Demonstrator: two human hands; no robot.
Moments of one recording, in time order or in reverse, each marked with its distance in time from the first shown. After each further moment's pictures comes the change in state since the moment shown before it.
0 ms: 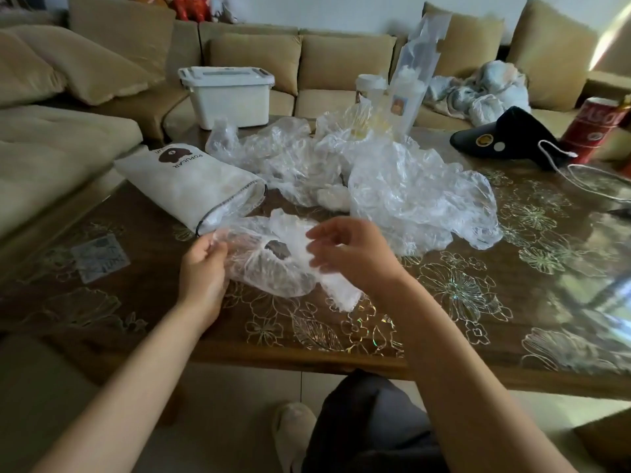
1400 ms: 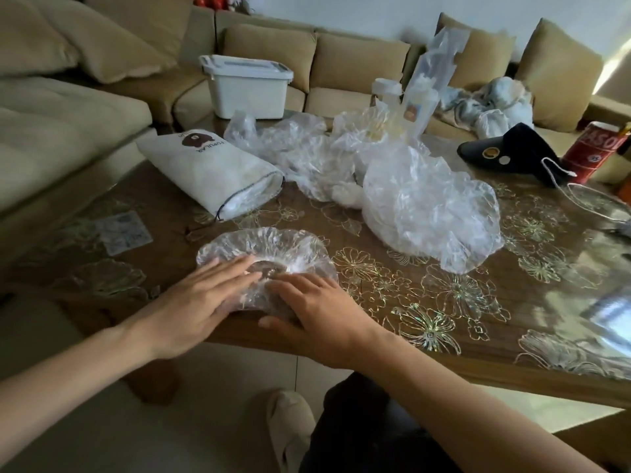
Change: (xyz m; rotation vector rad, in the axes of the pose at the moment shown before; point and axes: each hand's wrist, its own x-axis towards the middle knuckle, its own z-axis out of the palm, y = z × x) left_hand -0.031 -0.007 -0.088 1.098 -0.744 0.834; right_hand -0.037 0.033 0.053 -0.883 -0.332 -0.477
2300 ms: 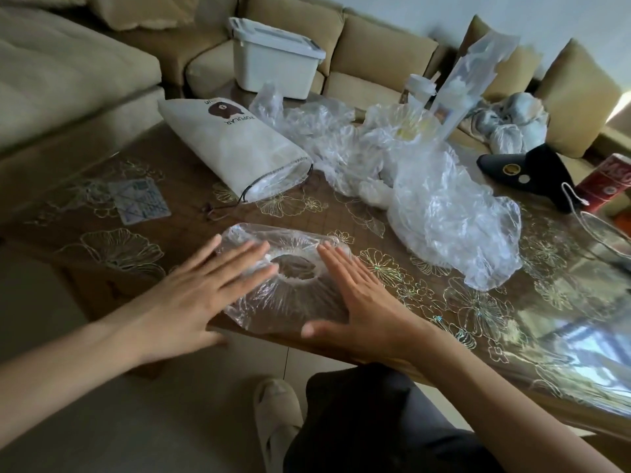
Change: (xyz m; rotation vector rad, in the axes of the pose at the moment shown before) left_hand -0.022 -0.016 -0.003 0.226 -0.024 0.071; right_hand 0.007 0.027 -0.003 0.035 -0.198 0.106
